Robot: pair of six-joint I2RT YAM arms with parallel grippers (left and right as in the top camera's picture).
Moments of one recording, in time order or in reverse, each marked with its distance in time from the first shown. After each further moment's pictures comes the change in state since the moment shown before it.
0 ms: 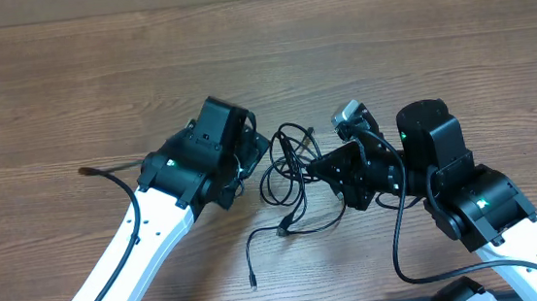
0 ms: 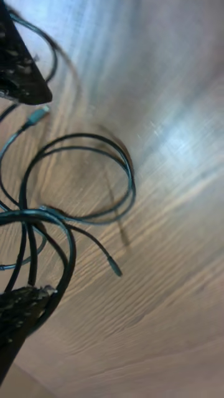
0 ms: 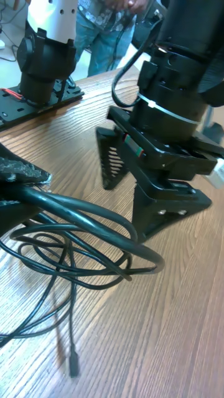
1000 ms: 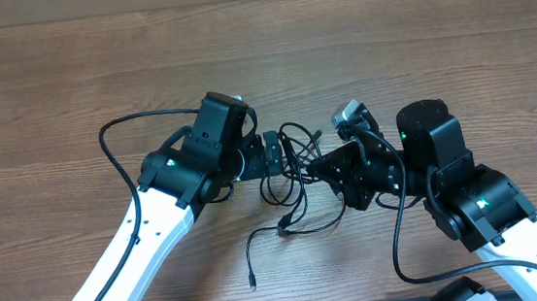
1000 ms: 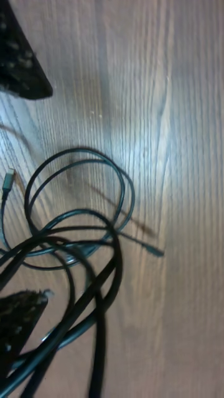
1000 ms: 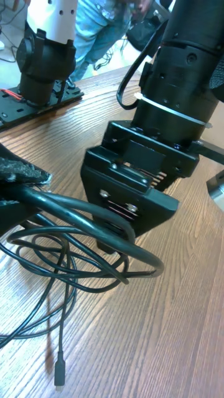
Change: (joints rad) left arm 0.000 0.000 0.000 0.060 0.084 0.749; right arm 0.000 0.000 0.000 0.000 0.000 0.006
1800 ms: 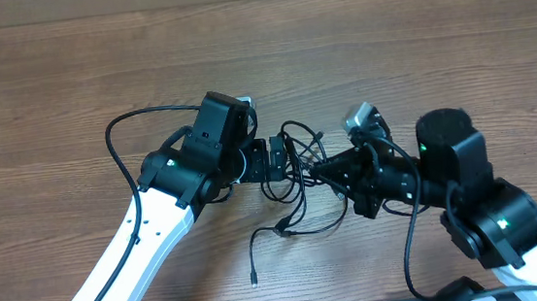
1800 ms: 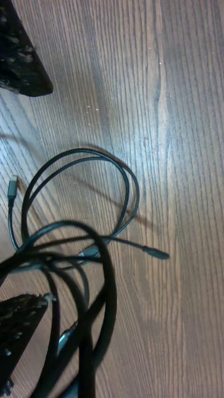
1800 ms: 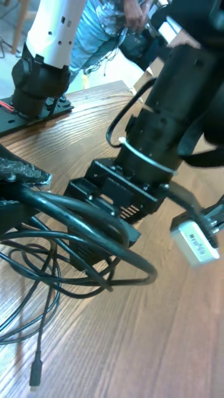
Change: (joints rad) left arm 0.000 0.000 0.000 0.000 0.037 0.088; right arm 0.000 -0.101 0.000 0.021 -0.028 0.016
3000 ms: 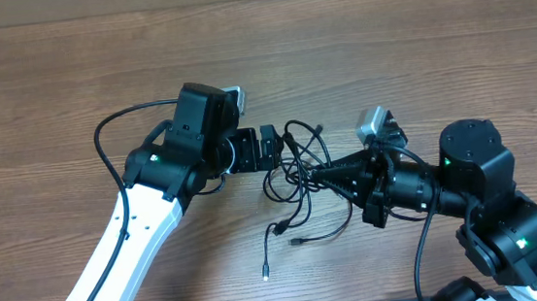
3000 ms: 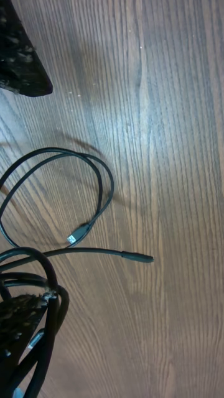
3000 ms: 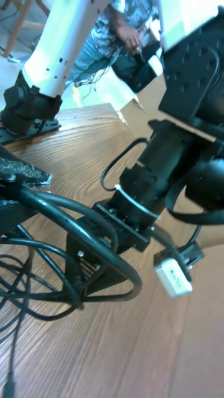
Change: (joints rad) left arm 0.085 0.000 0.000 0.059 0.133 0.033; right arm -0.001 -0.069 0.000 0.079 -0.077 0.025
